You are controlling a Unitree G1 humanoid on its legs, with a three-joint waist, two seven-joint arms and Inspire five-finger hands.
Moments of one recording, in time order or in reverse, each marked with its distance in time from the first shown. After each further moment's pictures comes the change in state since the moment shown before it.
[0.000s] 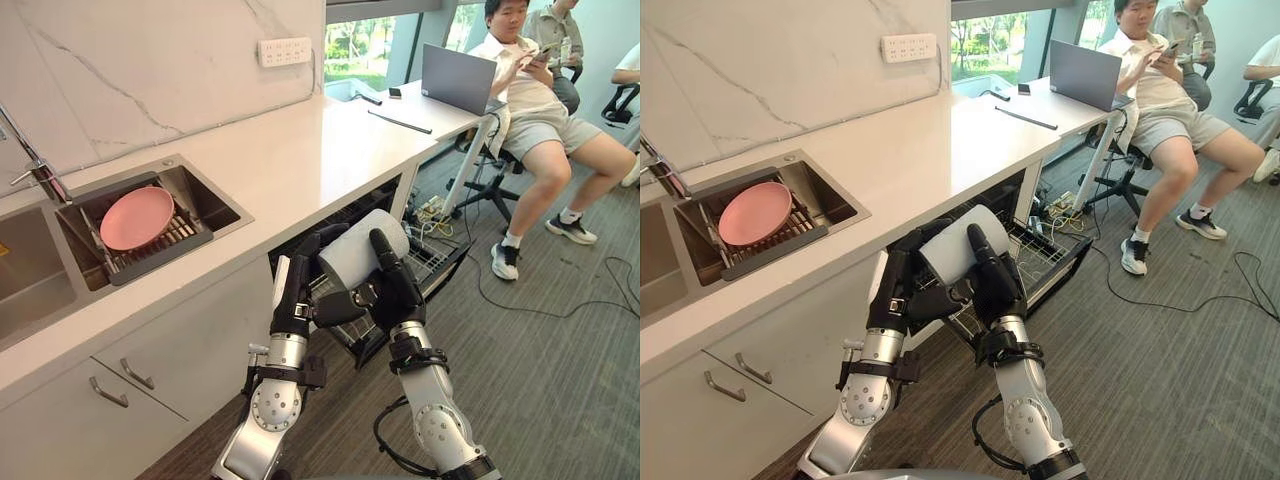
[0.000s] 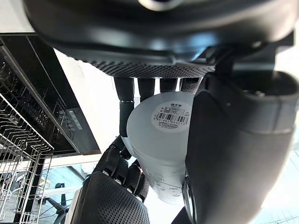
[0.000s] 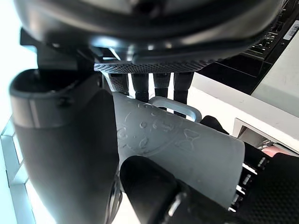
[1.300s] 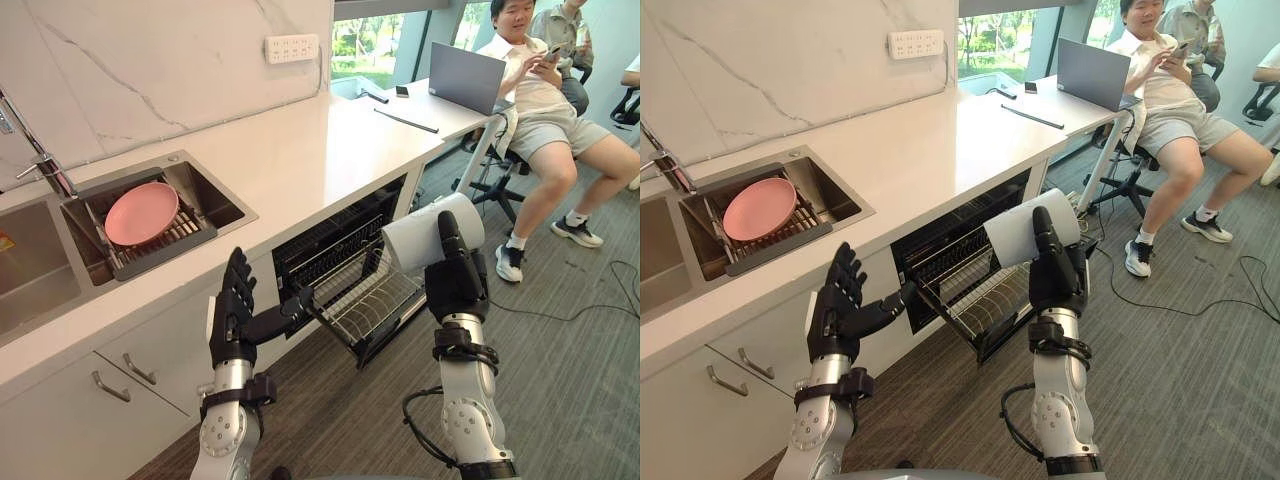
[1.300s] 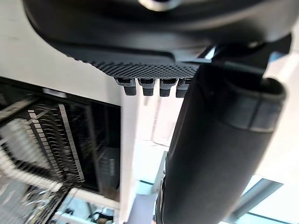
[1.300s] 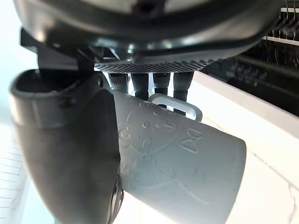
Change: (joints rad) left arm 0.231 -0.036 0.263 0.037 -0.392 -0.009 -0.147; right arm 0.062 0.048 -0.312 -0.088 -0.189 -0.019 -0.038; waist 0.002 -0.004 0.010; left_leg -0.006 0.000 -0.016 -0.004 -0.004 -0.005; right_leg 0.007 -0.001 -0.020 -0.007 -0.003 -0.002
